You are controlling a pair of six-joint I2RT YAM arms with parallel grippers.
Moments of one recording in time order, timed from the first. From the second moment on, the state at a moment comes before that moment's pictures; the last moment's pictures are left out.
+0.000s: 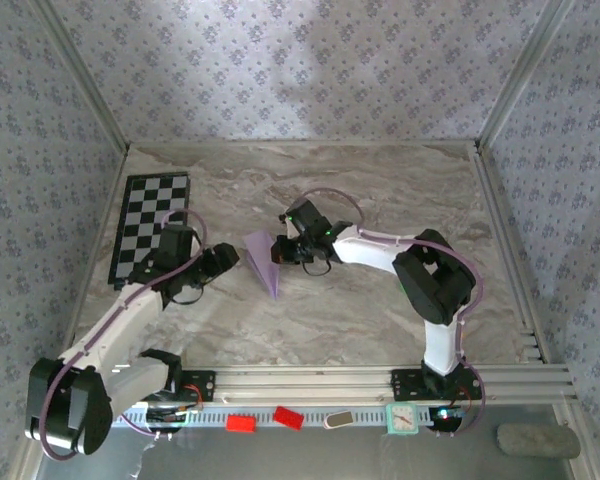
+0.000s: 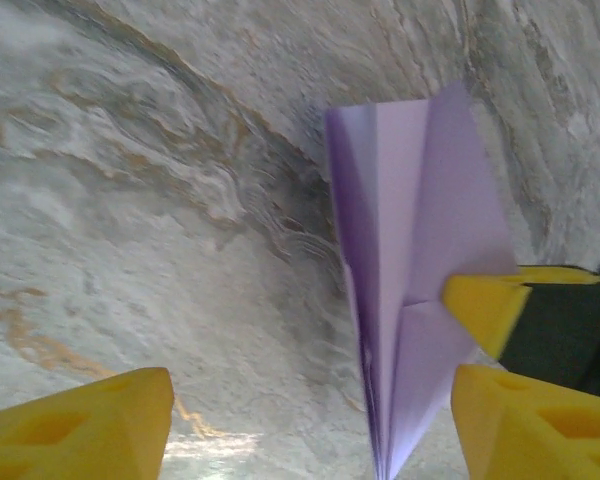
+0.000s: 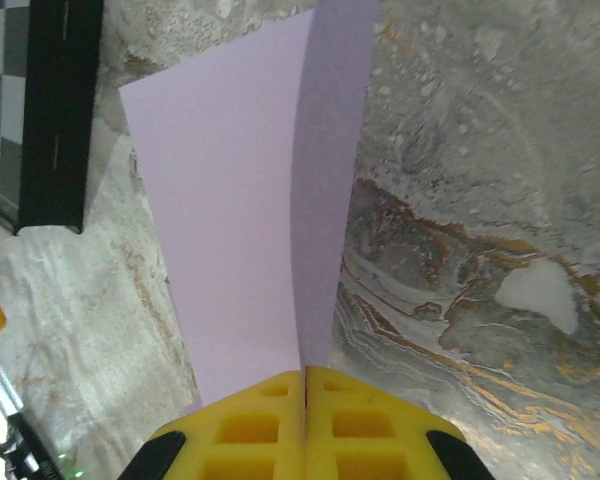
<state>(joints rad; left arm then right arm) -0.29 1.02 0.59 -0.41 0.28 -0.80 0.76 1.90 1.20 -0.15 -0.37 0.68</state>
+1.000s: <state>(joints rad) -0.52 1.41 0.71 -0.30 0.21 -0.92 0.71 1.90 1.01 0.09 -0.49 0.74</state>
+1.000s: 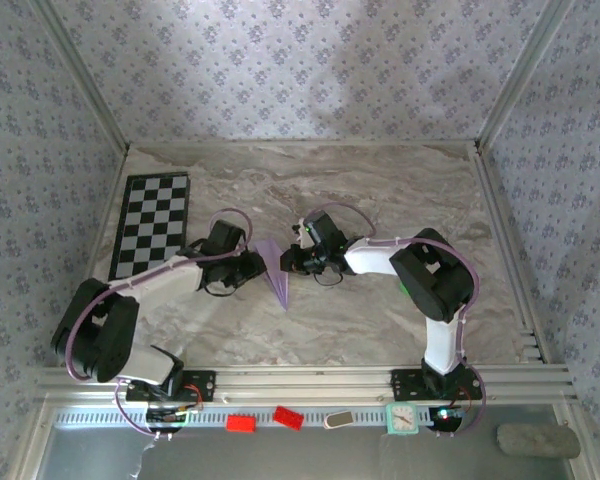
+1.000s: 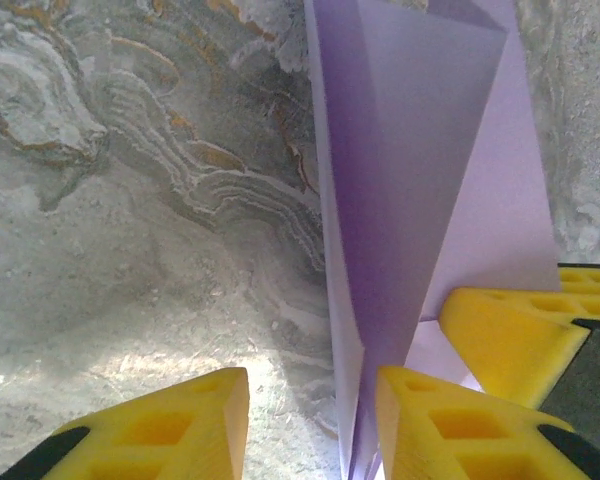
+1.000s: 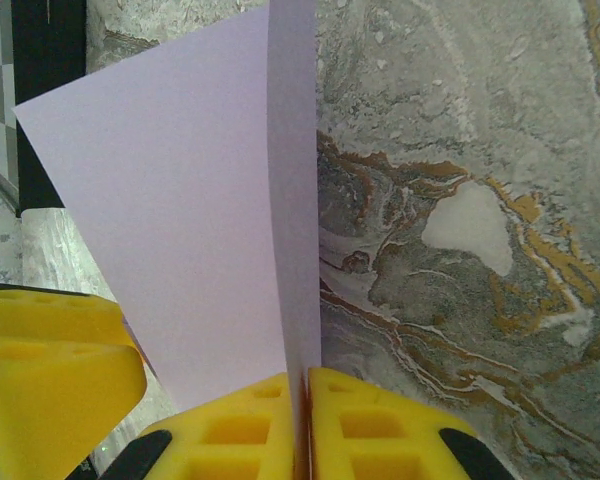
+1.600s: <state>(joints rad) -0.52 1.49 0.76 -0.31 0.19 -0.88 0.70 1.90 1.01 0.09 -0.49 0.75</state>
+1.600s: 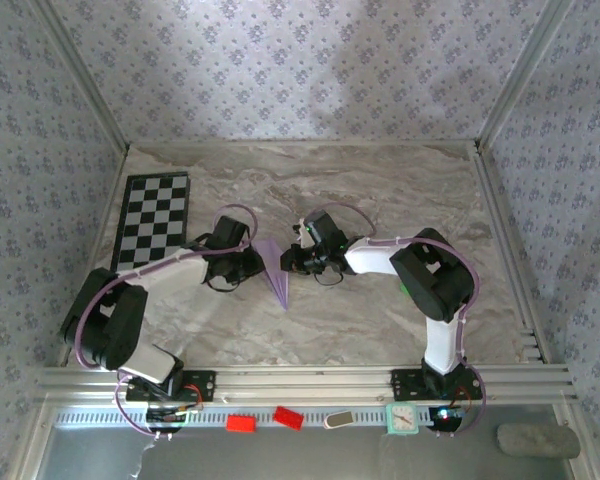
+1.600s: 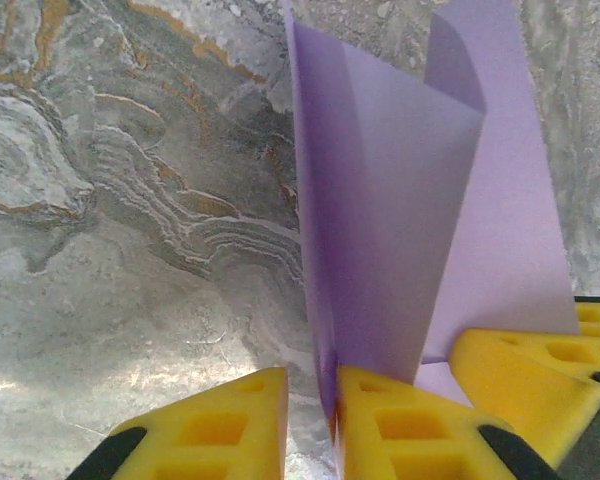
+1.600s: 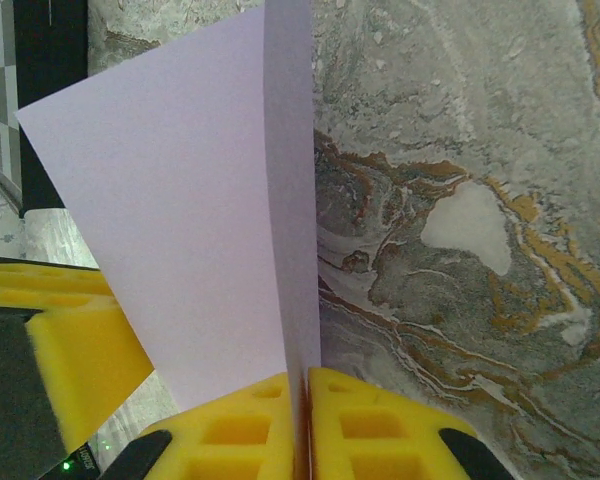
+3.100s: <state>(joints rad) -0.46 1.49 0.73 -0.31 0.24 -0.81 0.62 1.91 1.05 -0.06 -0.54 0.61</state>
